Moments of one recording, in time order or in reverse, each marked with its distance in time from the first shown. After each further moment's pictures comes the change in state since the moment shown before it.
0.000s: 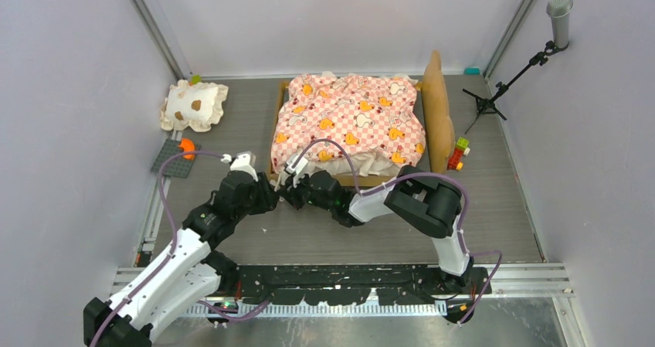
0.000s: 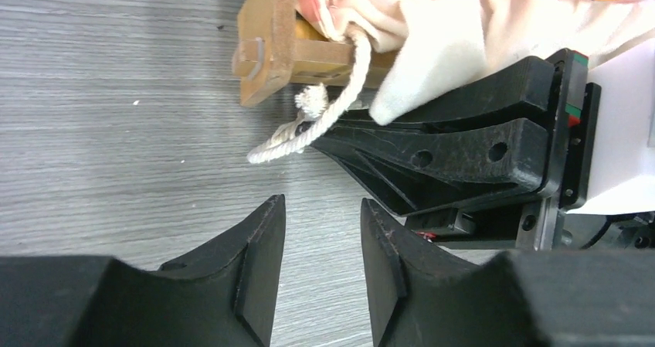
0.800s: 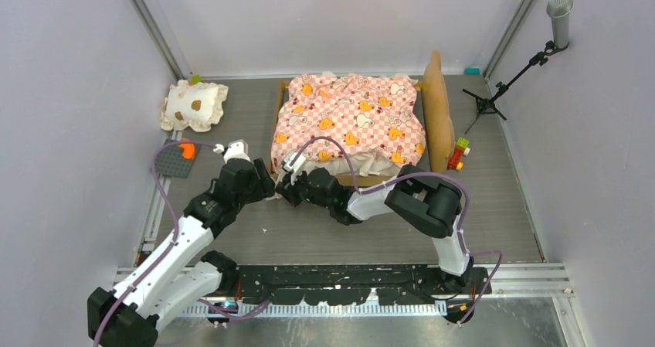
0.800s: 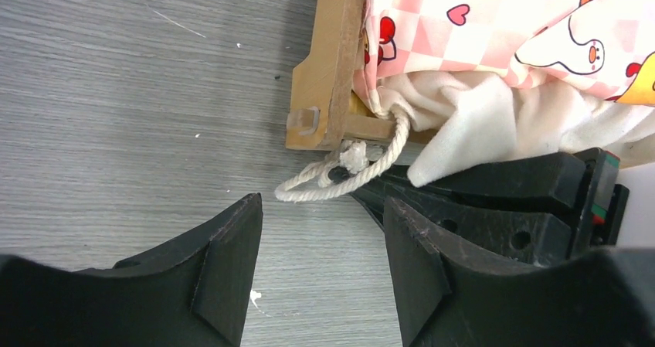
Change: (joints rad) left arm 0.050 0.087 0.107 -0.041 -0.131 -0.004; right arm 0.000 0.000 0.038 -0.012 0.008 -0.024
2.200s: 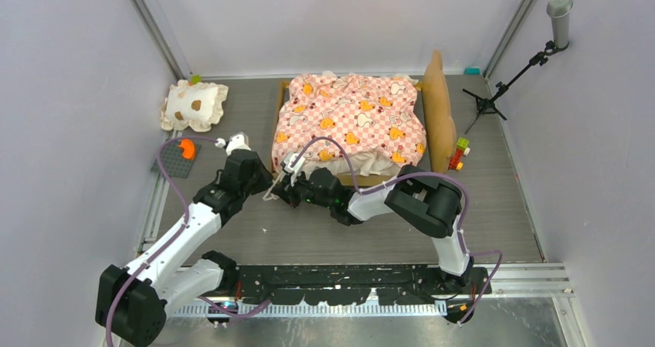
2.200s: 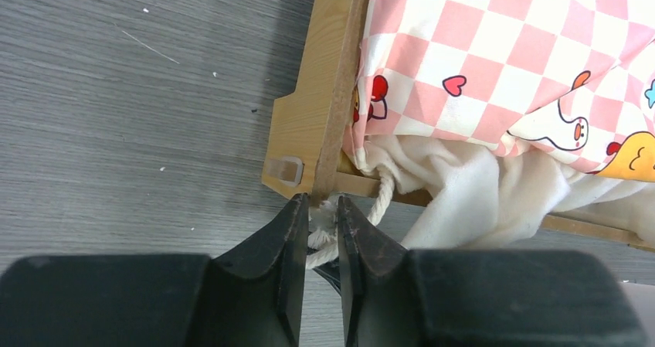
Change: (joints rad) left arm 0.043 0.156 0.008 0.163 0.042 -0.080; right arm 0.000 0.000 -0.010 0.066 -0.084 0.000
